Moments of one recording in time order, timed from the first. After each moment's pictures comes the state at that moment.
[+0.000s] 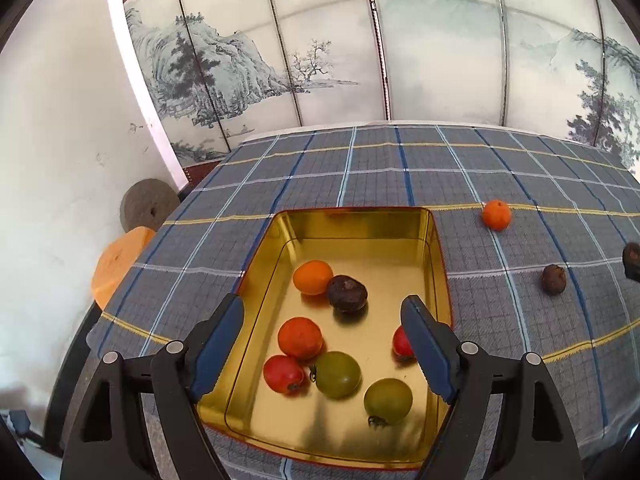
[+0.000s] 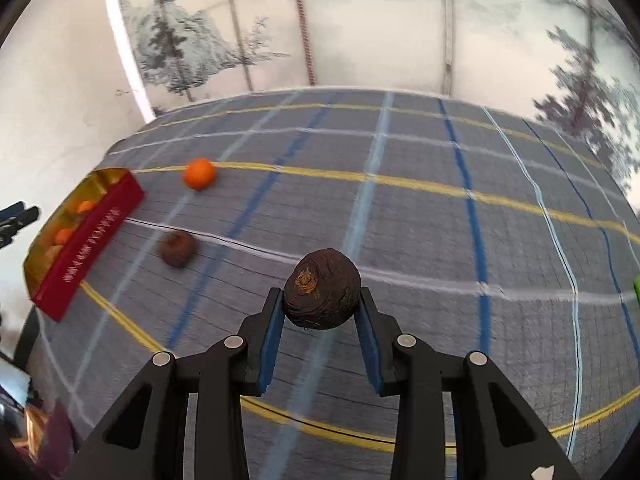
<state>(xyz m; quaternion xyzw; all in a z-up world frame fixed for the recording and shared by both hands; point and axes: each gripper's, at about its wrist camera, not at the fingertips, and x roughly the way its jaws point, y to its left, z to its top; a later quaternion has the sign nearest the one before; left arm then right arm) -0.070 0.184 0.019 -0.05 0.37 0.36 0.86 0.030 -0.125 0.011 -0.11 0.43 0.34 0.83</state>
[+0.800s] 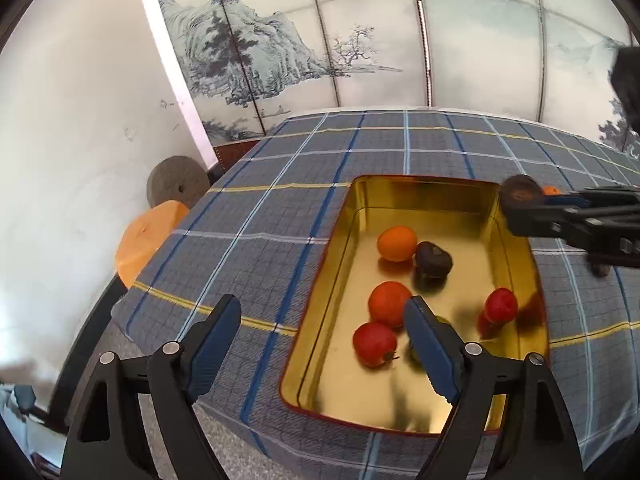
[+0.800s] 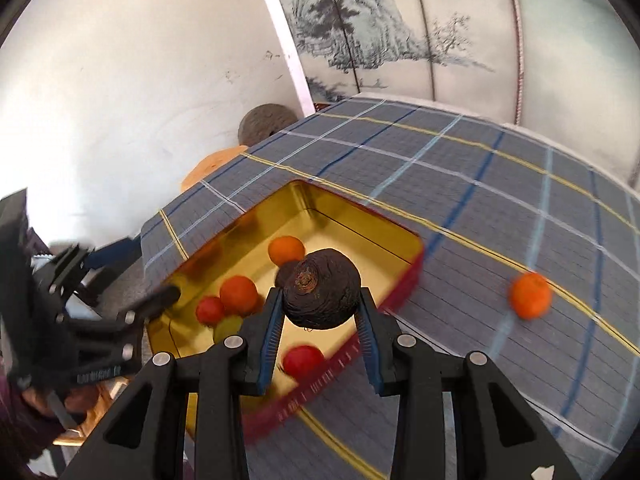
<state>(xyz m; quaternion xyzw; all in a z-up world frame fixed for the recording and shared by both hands) -0.125 0.225 -0.001 -0.07 0.38 0.40 0.83 -0.045 0.146 0.035 -0.13 0.42 0.56 0.70</state>
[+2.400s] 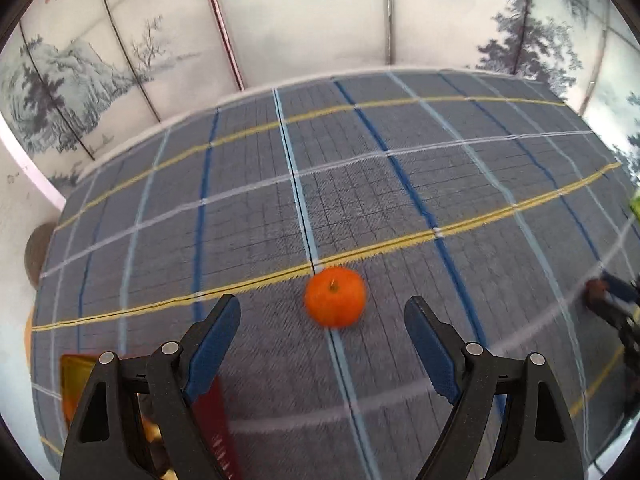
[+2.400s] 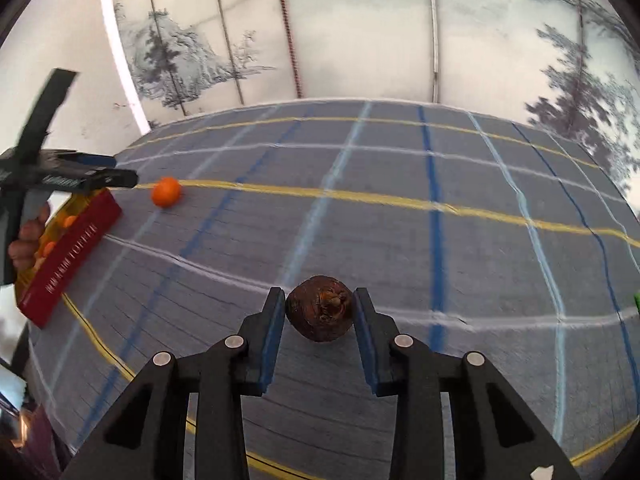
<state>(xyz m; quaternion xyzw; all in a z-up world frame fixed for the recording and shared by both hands) 0.182 0.164 -0.025 -0.03 0.49 0.16 0.86 0.070 -0.164 -0.012 -0.09 0.41 0.33 0.84</state>
